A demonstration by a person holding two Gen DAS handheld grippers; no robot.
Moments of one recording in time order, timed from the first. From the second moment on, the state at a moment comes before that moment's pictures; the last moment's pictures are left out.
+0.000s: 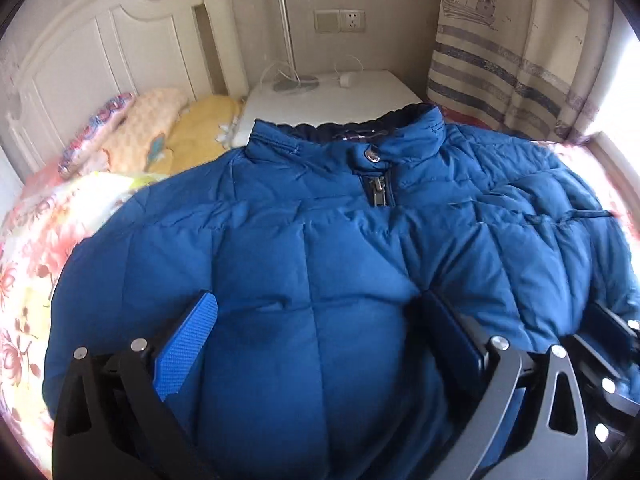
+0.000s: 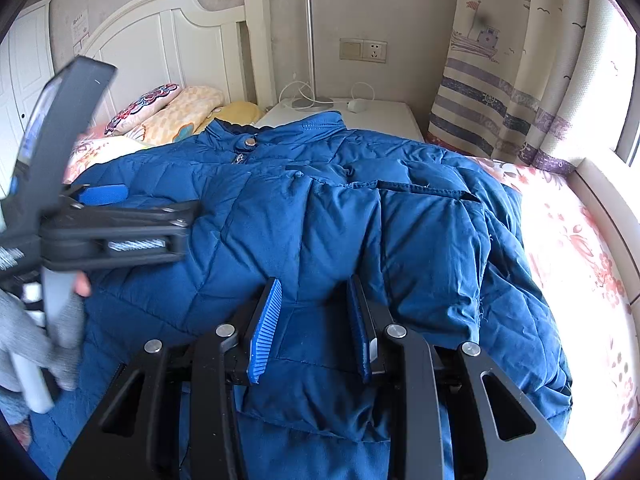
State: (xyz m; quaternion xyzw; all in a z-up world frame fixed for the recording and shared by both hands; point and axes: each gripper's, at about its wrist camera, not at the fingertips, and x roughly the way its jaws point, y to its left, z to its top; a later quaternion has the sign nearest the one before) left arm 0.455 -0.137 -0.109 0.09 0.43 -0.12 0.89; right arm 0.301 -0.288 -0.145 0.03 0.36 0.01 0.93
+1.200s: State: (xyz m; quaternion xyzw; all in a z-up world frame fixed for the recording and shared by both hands) left arm 0.417 0.015 -0.114 -0.02 0.41 -0.01 0.91; right arm 0.328 -0.277 -0.146 0.01 0.38 -0.04 0.92
